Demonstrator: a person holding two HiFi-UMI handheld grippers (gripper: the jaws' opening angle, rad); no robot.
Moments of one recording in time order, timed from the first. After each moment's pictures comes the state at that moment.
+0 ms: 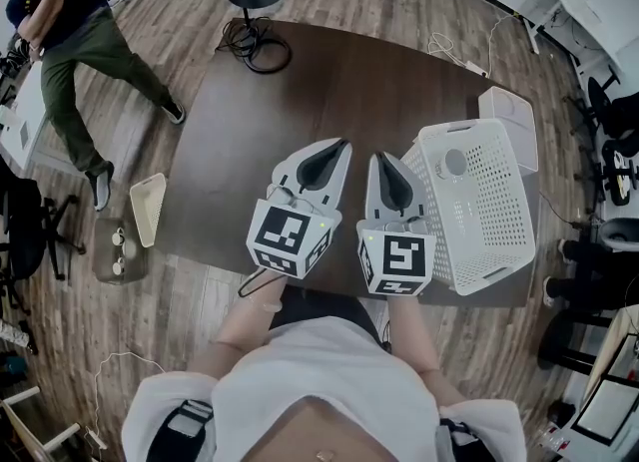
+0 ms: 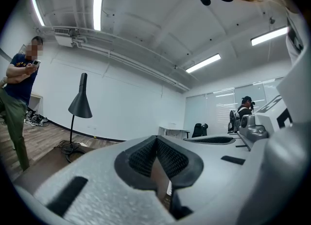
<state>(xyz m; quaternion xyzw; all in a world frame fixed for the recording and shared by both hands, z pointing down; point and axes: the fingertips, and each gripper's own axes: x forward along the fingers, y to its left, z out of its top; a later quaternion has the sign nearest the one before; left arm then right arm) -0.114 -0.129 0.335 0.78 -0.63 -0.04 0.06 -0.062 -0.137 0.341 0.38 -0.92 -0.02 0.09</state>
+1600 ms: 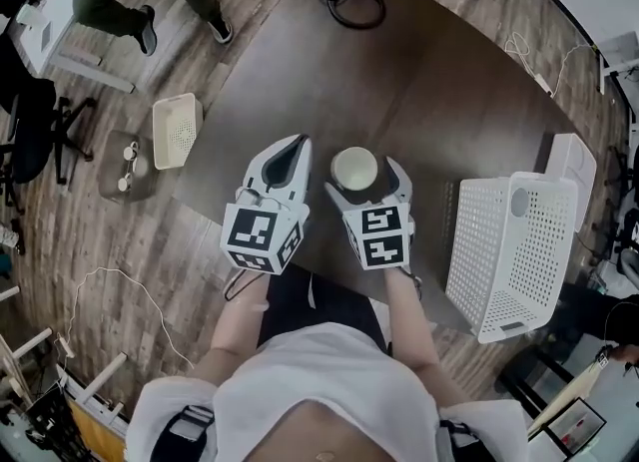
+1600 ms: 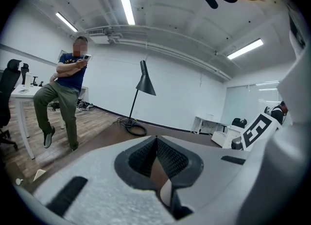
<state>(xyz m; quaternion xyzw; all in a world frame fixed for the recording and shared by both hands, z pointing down) -0.288 -0.044 0.451 0.61 -0.77 -0.02 0.17 -0.196 -0.075 0.544 0.14 -0.92 0.08 0.37</state>
